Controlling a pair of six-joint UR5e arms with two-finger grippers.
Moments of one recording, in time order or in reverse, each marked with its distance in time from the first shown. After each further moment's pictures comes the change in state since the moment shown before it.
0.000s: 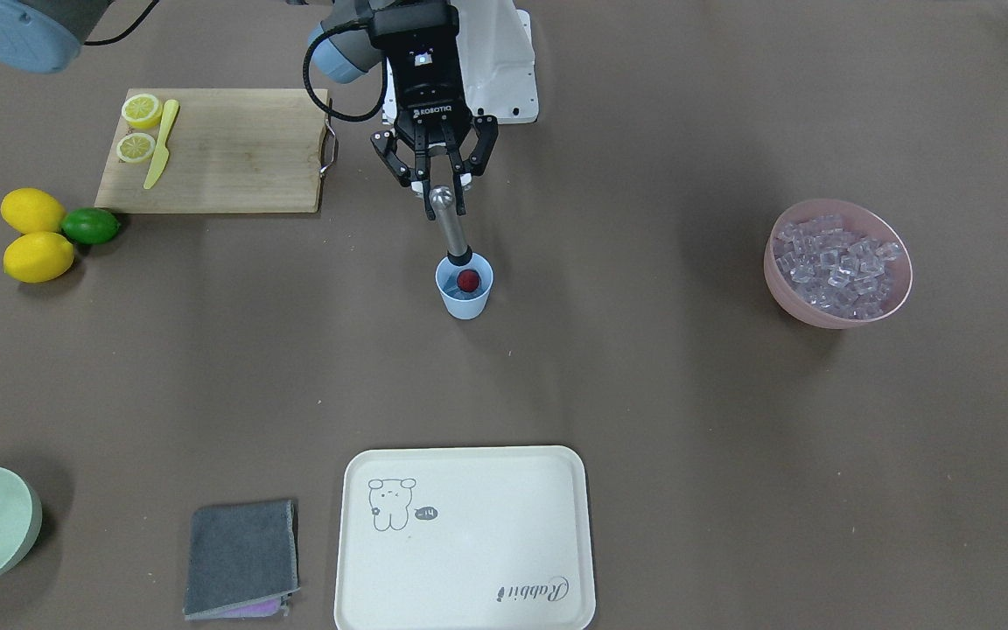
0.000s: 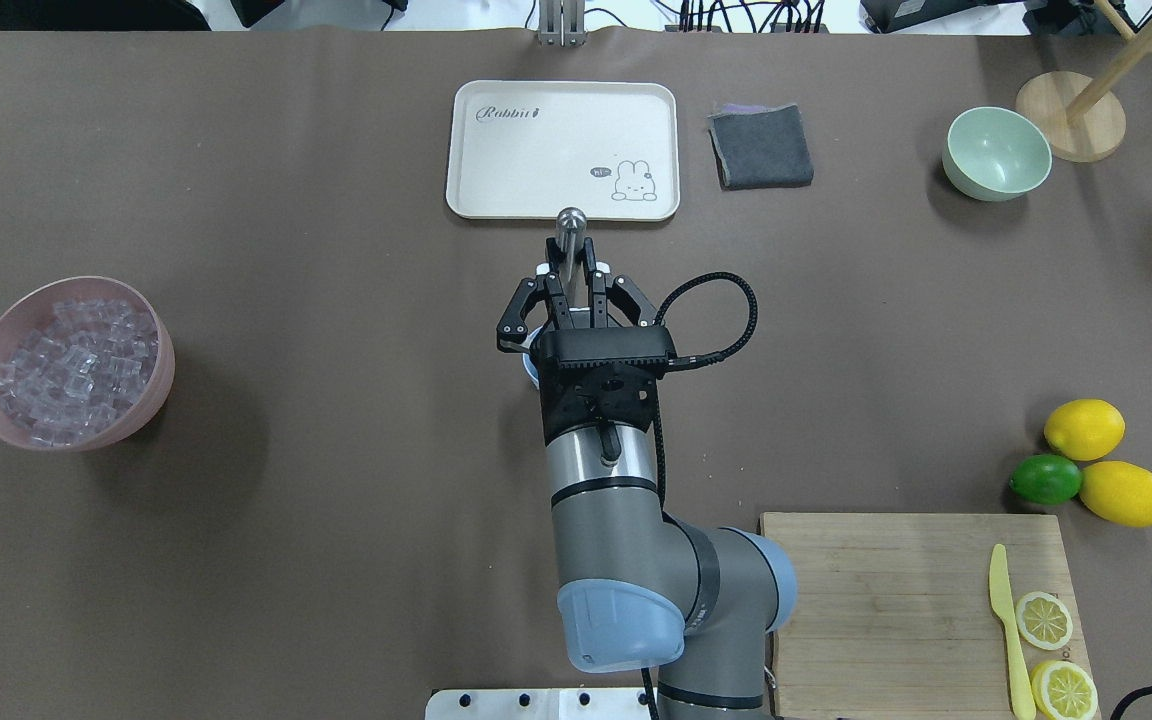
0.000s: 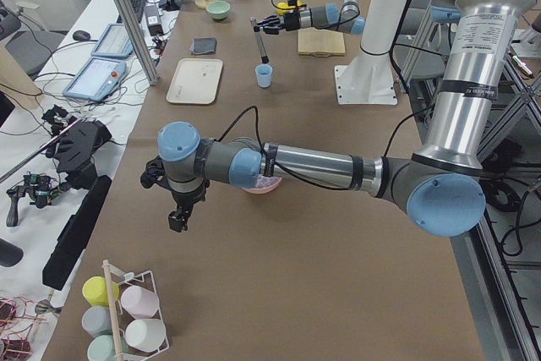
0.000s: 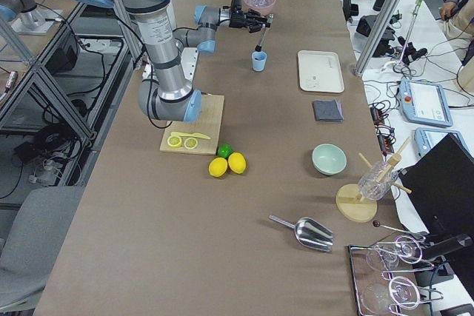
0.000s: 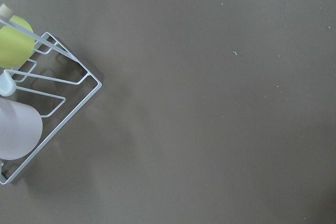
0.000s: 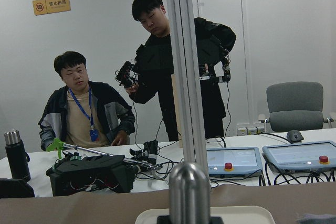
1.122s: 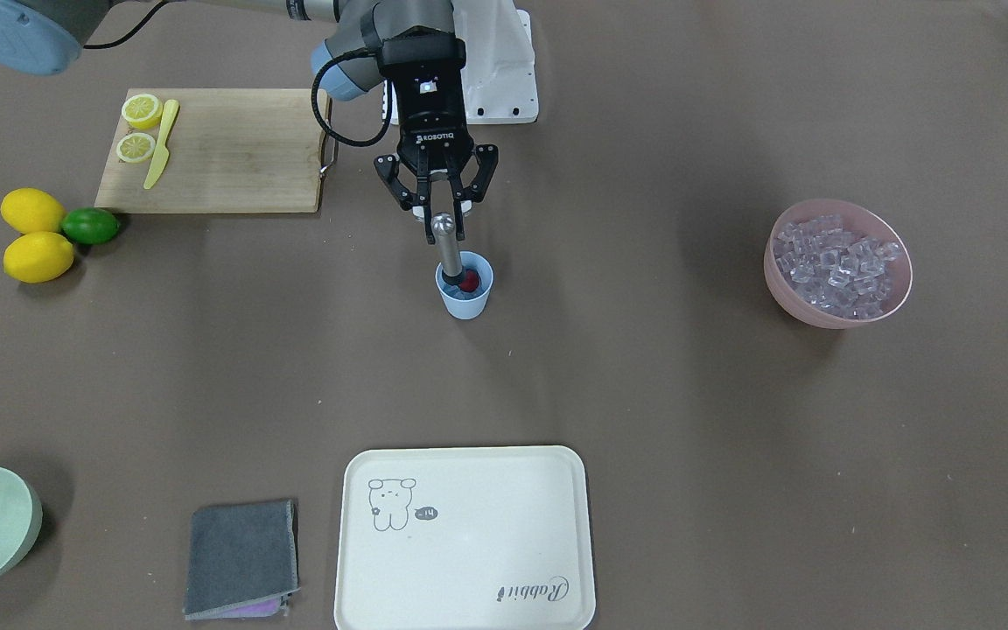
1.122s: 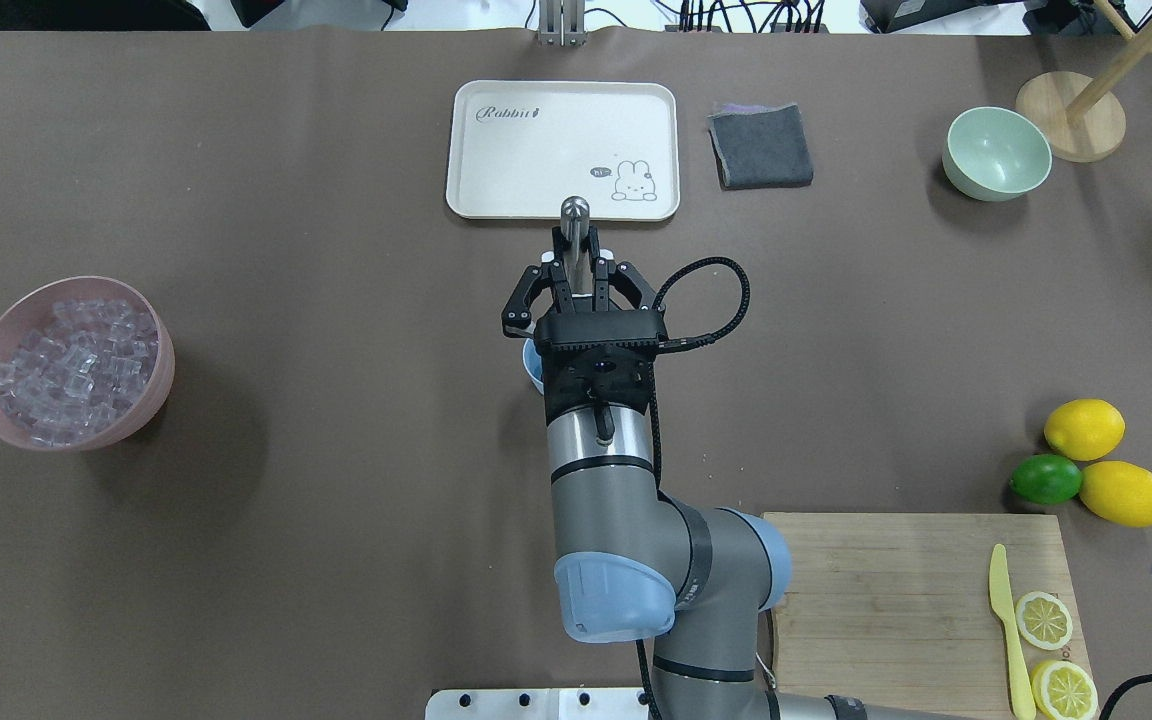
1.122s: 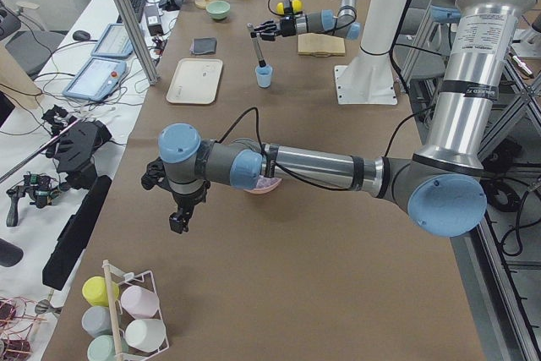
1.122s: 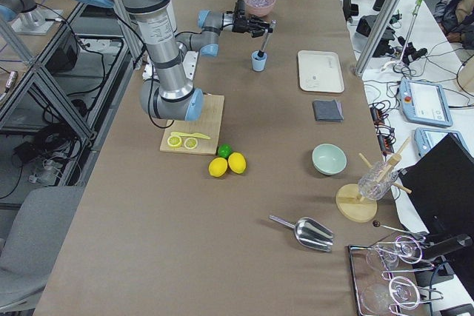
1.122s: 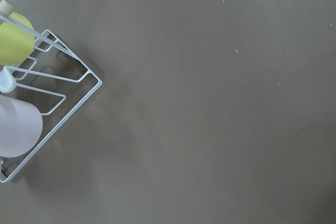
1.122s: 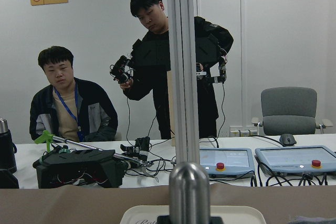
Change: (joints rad) left arm 0.000 0.005 0.002 -0.003 0.000 -0.001; right arm 0.014 0.017 -0.081 0.001 0.010 0.013
